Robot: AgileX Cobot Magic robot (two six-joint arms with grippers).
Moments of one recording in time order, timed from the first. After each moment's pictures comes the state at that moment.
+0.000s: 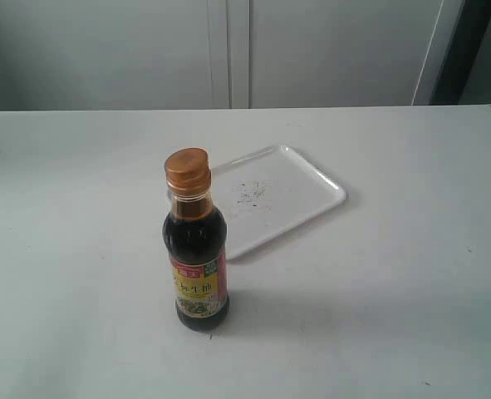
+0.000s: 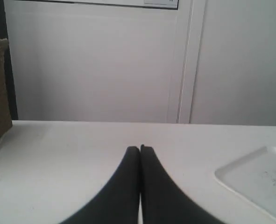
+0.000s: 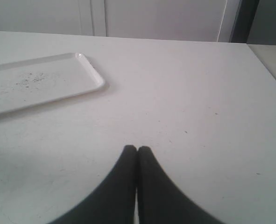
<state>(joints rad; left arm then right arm) -0.11 0.00 0.02 -0.13 -0.03 0.05 0.10 0.01 0.00 0.00 0.33 0.02</state>
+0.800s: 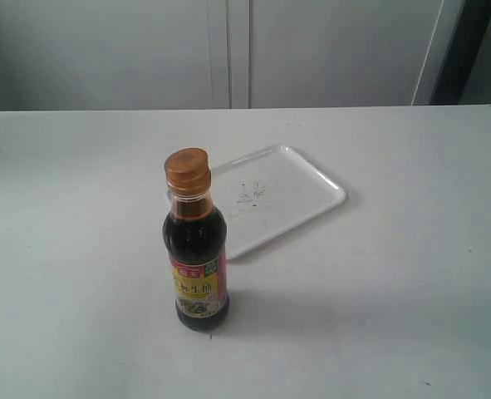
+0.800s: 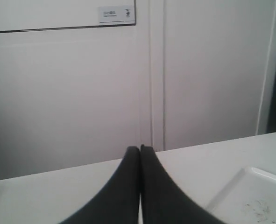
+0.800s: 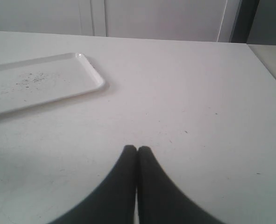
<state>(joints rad) -0.11 0.67 -0.35 0.44 -0.36 -0.40 0.10 0.01 0.00 0.00 0.33 0.02</state>
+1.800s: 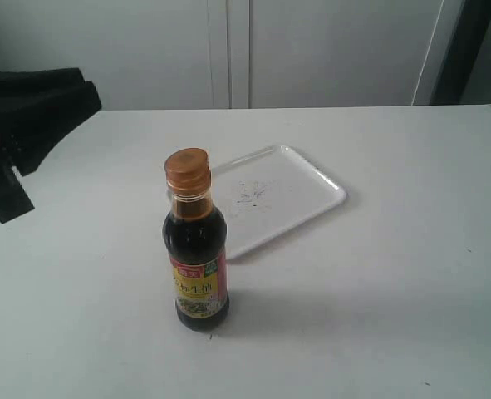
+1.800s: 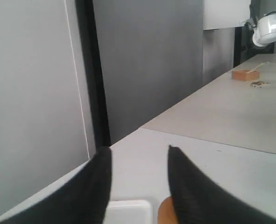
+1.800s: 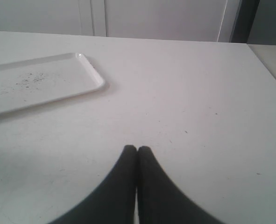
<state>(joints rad) -0.18 1.06 -0.50 1.03 -1.01 -0.76 0.10 0.01 0.00 0.00 0.33 0.02</state>
